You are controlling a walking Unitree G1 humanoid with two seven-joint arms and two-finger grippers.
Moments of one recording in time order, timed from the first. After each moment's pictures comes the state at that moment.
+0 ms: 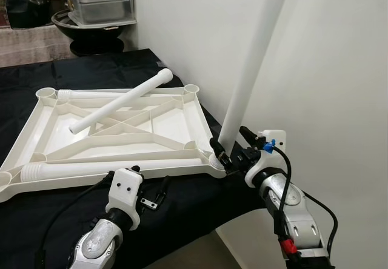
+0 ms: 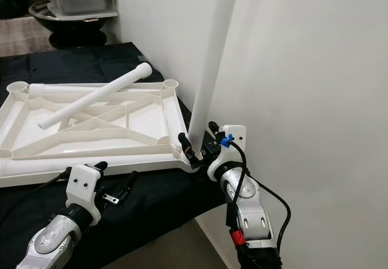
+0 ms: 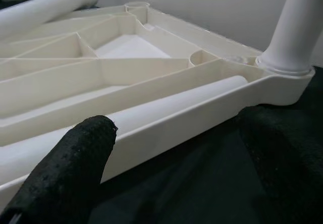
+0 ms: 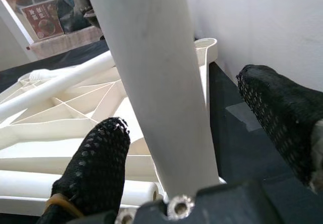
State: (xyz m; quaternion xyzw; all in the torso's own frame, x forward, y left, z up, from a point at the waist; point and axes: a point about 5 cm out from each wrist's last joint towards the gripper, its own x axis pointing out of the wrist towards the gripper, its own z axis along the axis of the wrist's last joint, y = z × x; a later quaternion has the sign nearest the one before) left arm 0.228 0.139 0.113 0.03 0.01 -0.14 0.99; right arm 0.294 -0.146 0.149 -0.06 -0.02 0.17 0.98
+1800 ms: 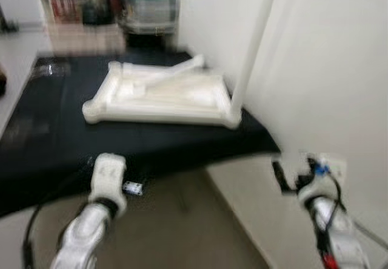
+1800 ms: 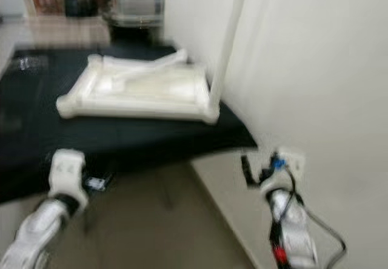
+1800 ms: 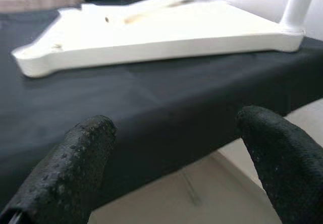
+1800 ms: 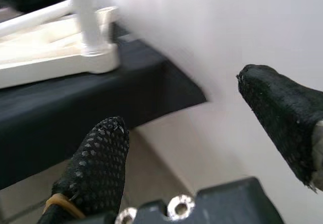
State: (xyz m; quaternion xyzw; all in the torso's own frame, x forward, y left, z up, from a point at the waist) left arm 0.248 0.170 0.123 0.03 0.02 -0.05 1.00; right arm 0.257 -0.274 0.104 -0.12 0.09 -0.09 0.99
